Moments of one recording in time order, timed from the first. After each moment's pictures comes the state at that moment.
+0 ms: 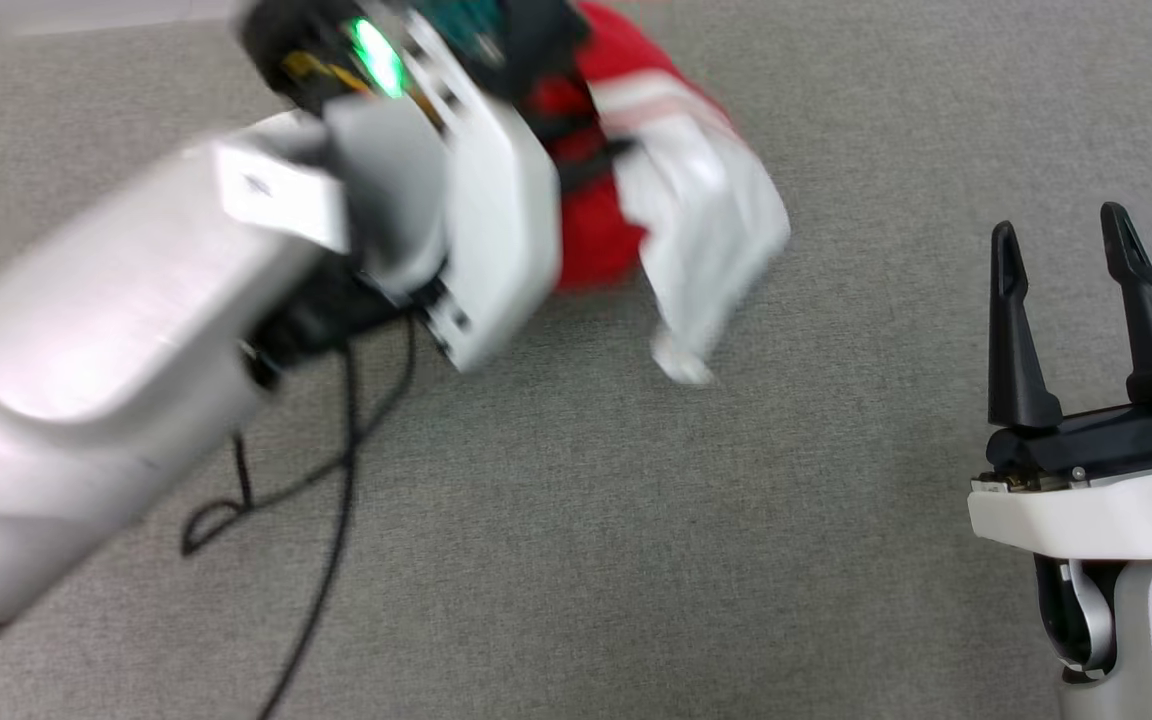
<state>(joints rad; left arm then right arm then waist) -1.27 0.61 -1.04 0.03 -0.97 -0.13 0.48 -0.23 -0.05 -0.04 -0.12 0.03 0.13 -0.26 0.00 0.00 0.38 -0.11</state>
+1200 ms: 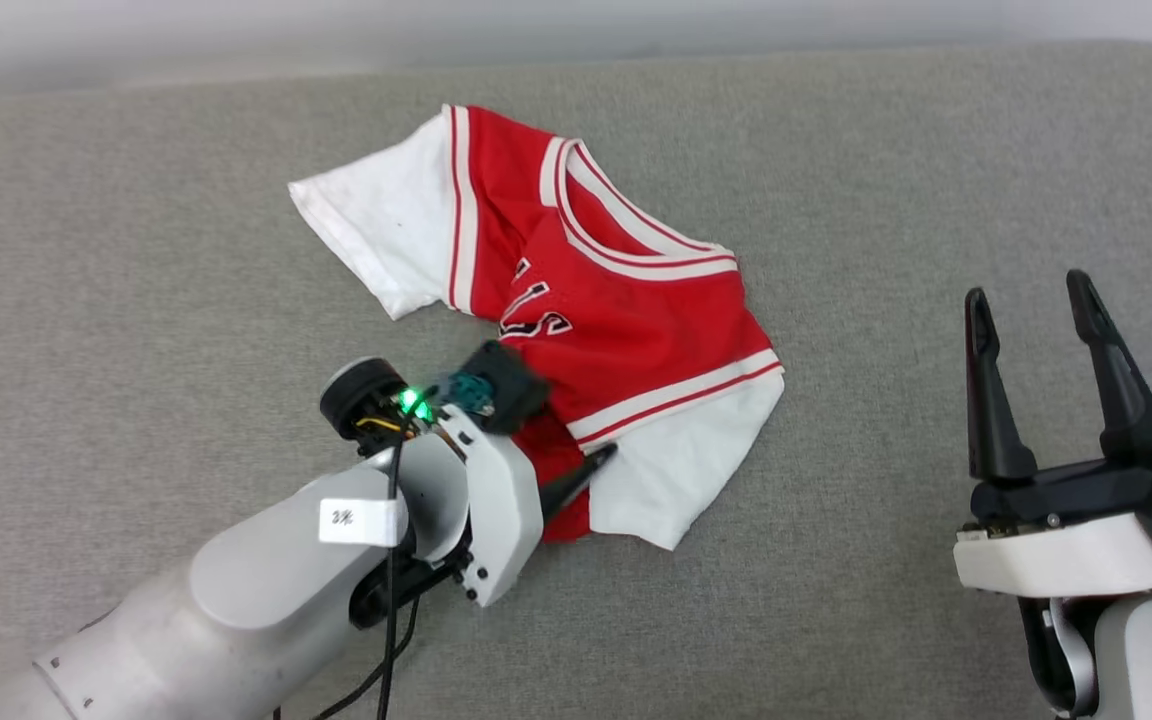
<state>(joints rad) -0.86 0.51 -1.23 0.31 -0.88 -0.10 0.11 -0.17 -0.05 -0.04 -0.09 0.02 0.13 -0.26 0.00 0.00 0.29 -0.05</state>
